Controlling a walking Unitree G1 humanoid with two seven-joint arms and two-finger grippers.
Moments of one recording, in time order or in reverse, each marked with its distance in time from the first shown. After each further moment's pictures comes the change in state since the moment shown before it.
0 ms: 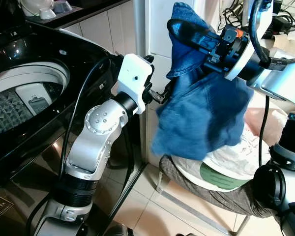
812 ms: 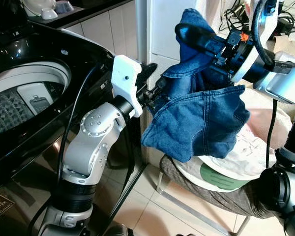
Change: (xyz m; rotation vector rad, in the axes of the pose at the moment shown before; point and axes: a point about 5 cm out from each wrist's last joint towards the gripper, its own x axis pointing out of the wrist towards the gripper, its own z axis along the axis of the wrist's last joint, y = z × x) left arm -0.009 -0.002 -0.002 -0.178 -0.016 -0.022; right arm -0.011 -0.009 -0.001 0.003 -0.004 -0.080
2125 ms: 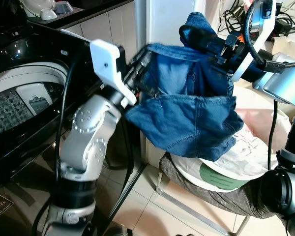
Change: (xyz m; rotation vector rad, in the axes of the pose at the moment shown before) left arm 0.000 0.016 0.032 -0.012 -0.223 0.101; right arm -0.001 -0.010 0.000 -0.022 -0.016 -0.058
